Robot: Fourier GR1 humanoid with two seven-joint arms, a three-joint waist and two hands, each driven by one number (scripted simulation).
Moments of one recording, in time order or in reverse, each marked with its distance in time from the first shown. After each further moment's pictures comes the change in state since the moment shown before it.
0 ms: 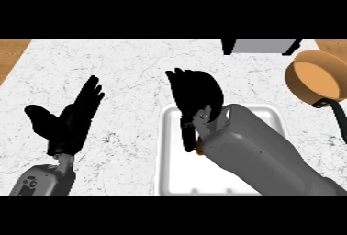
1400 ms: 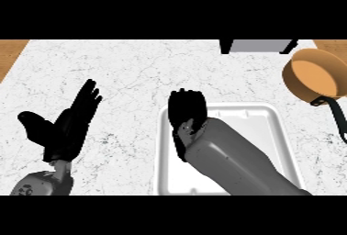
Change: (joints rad) left arm 0.047 -0.022 0.020 -0.056 -0.029 -0.012 0.021; right arm 0.093 0.123 0.041 0.161 0.128 0.043 0.087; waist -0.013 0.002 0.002
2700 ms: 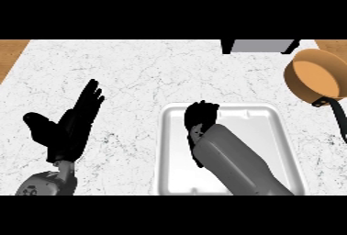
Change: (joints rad) left arm 0.002 -0.040 0.009 -0.008 -0.050 -0.012 0.011; right arm 0.091 0.019 0.001 0.283 0.196 -0.004 -0.075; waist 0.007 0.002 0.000
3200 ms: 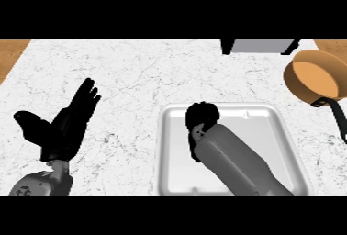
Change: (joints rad) left arm 0.002 0.000 0.039 -0.013 0.004 -0.039 0.019; right arm 0.006 0.002 -0.013 0.022 0.029 0.001 -0.045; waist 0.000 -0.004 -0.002
